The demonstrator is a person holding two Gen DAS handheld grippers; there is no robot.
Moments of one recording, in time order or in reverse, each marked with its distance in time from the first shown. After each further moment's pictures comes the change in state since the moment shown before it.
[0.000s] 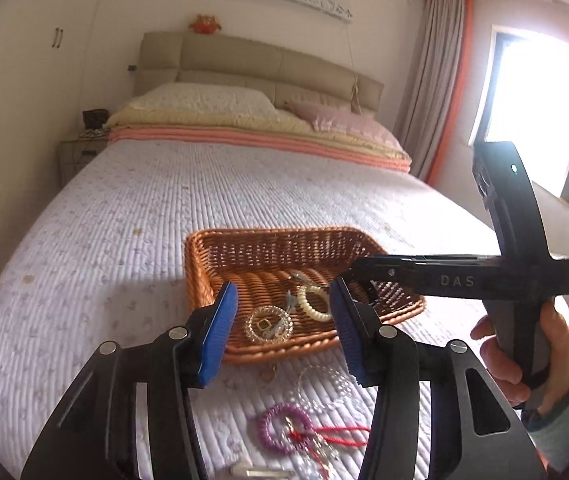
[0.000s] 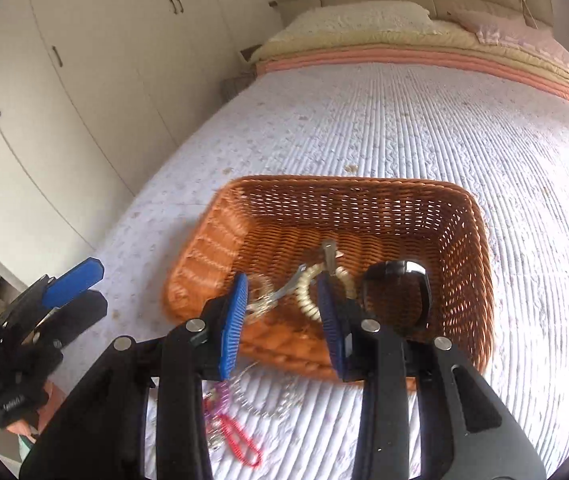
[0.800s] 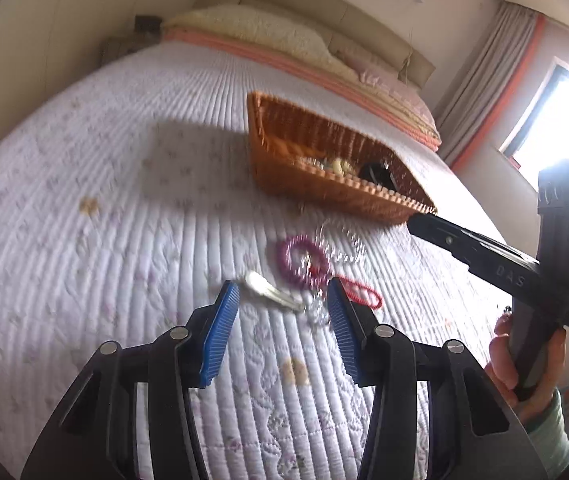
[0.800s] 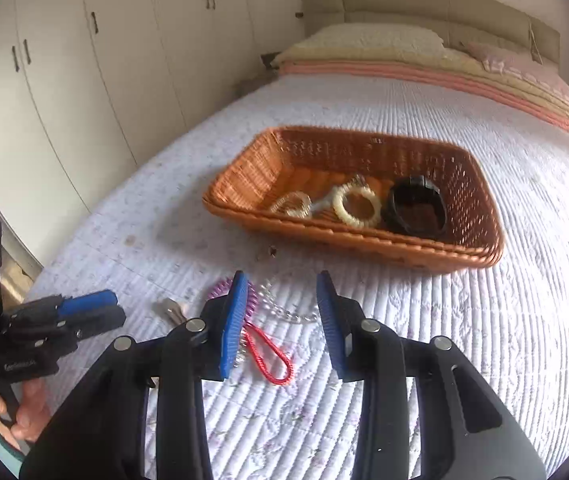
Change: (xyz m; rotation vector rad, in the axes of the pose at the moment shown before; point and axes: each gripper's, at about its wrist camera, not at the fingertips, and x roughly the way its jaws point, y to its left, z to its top) left arm -0.031 0.031 -0.117 -0.269 0.228 0.032; right arm -0.017 0.041 -0.100 -0.116 -0.035 -0.058
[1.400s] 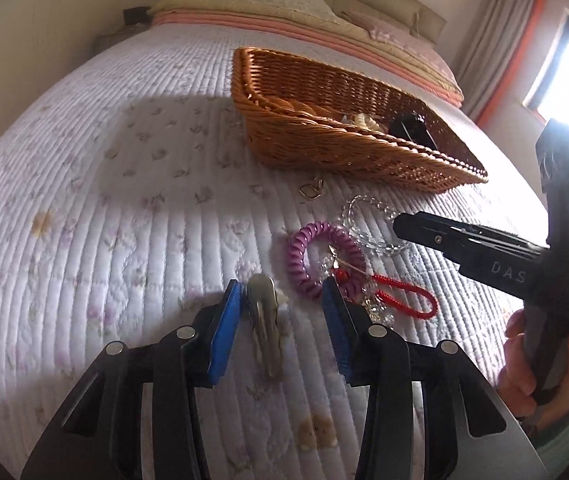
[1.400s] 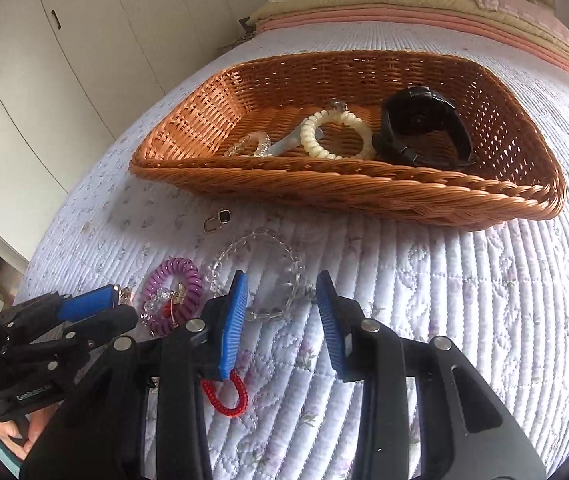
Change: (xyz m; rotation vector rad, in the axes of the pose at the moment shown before) left arm 0.071 -0.012 0.015 0.120 0.100 0.123; right arm 0.072 -0.038 -0.012 0.109 0.127 0.039
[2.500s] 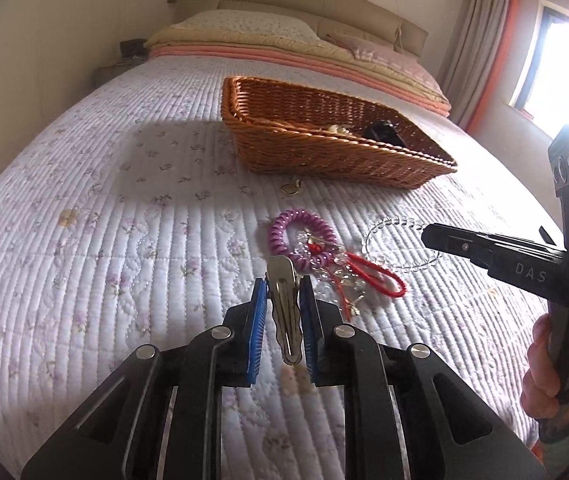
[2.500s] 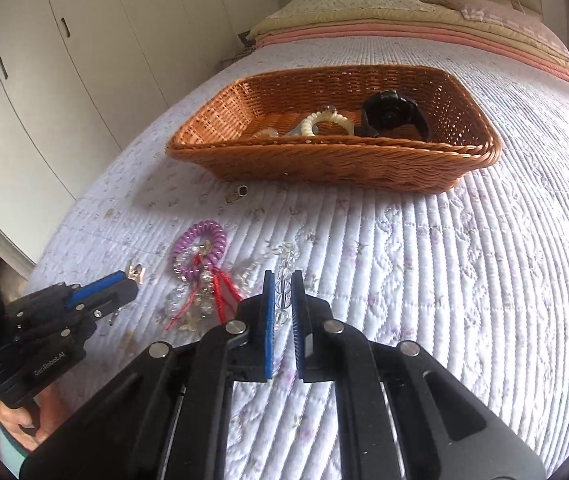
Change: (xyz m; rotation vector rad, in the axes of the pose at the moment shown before) left arm -0.042 -0.016 -0.037 0.042 -0.121 0.002; right arm -0.066 0.007 -0.046 0.004 -0.061 -0.010
